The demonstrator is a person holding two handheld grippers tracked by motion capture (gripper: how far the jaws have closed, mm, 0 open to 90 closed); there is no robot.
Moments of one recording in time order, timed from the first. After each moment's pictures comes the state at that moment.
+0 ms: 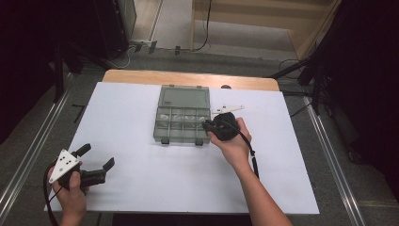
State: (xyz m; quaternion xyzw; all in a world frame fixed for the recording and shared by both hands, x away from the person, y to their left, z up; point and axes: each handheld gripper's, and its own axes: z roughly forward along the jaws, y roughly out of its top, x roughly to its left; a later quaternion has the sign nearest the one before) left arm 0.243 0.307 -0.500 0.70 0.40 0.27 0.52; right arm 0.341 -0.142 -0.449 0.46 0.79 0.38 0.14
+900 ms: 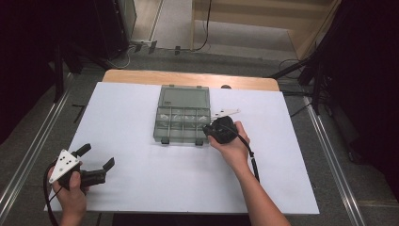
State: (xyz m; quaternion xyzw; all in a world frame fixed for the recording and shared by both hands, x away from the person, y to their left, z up) left arm 0.243 0.307 -0.500 0.70 0.40 0.27 0.52; right arm 0.345 -0.142 -0.473 0.46 0.80 0.36 0.14
